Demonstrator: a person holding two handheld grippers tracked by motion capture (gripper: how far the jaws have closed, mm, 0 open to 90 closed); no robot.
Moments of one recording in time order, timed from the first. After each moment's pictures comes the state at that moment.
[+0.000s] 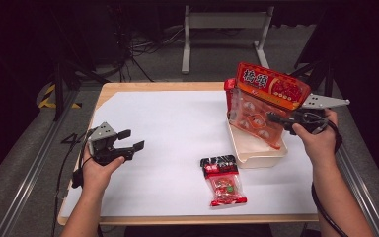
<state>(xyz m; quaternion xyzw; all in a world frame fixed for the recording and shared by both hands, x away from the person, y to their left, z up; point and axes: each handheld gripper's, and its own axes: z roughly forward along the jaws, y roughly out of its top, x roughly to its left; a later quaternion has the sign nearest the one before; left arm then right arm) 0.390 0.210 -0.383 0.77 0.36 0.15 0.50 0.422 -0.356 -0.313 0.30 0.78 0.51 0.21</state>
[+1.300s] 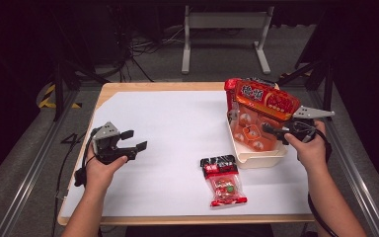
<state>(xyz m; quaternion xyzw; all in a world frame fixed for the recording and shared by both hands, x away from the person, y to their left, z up) 0.397 0.203 -0.388 0.78 0.36 0.14 0.50 0.430 -0.361 -0.364 0.36 0.77 0.50 0.19</state>
